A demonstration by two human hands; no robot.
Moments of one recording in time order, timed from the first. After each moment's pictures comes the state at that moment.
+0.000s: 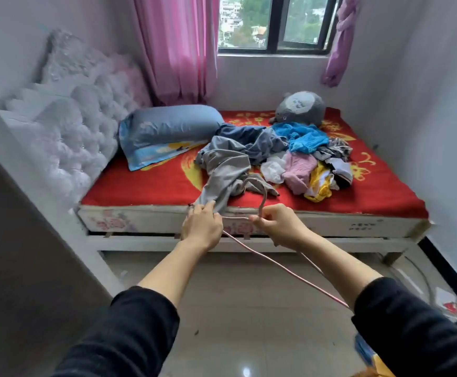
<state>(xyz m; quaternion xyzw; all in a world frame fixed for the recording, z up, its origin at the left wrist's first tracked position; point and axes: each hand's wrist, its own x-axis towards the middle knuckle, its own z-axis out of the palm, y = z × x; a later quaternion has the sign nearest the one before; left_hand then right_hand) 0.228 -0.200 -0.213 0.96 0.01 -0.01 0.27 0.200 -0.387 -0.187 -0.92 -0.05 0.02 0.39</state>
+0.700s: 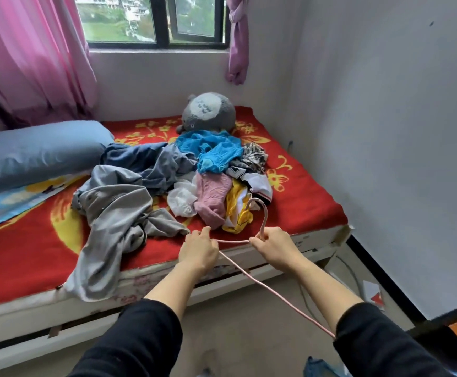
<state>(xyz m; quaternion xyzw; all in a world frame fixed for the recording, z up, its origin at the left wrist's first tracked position) 0.497 -0.537 -0.288 0.95 -0.14 -0.14 0.22 0.414 -0.708 -0.255 -0.90 0.20 0.01 0.38</state>
